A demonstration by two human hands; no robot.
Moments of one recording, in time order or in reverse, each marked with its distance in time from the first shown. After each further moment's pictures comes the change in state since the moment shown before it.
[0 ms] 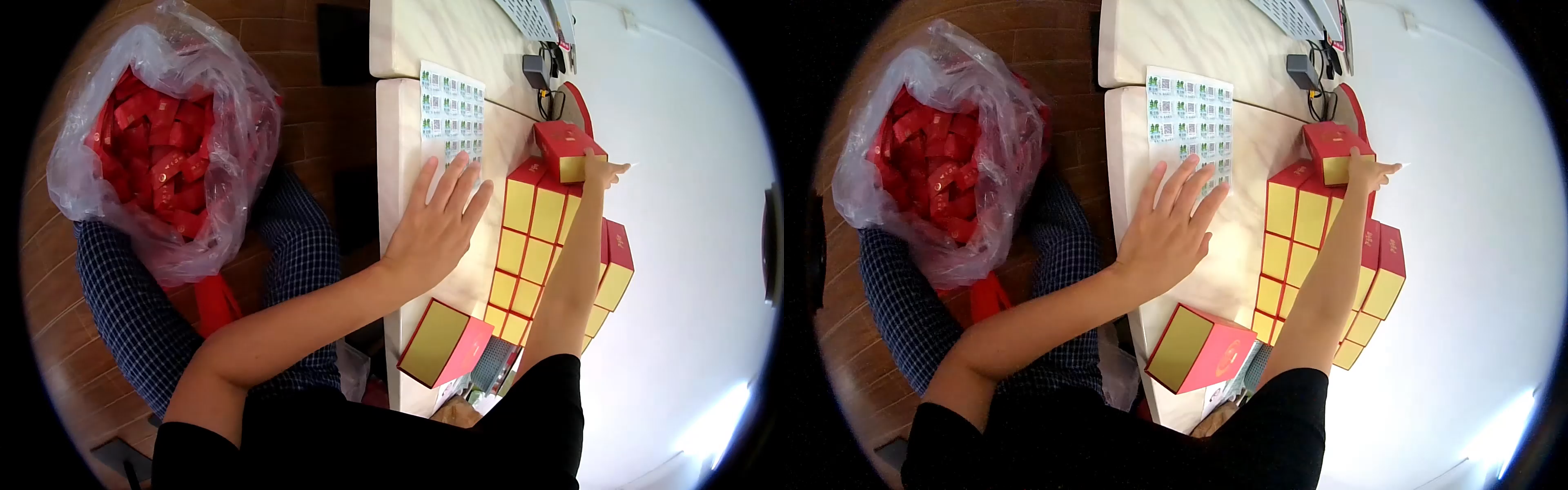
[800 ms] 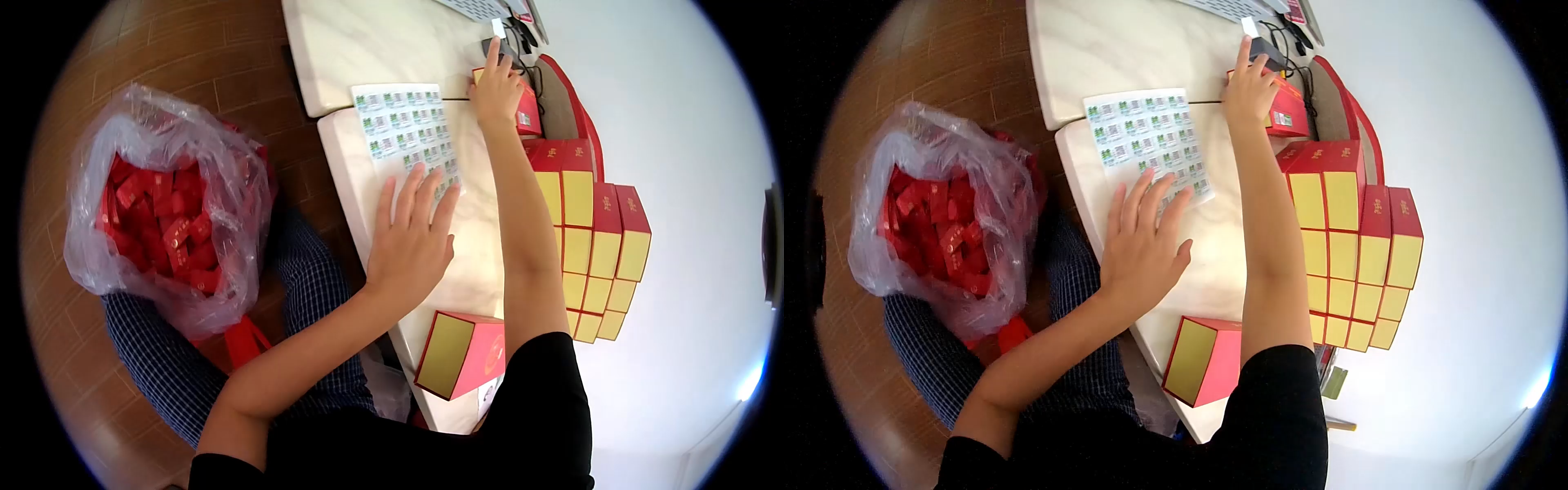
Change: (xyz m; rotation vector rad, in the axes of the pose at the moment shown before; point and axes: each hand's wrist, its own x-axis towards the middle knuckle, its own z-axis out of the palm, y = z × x) left_hand 0.005 0.004 -0.002 -0.095 -0.043 -0.028; right_hand -0.135 -0.120 0.059 -0.284 0.223 -0.863
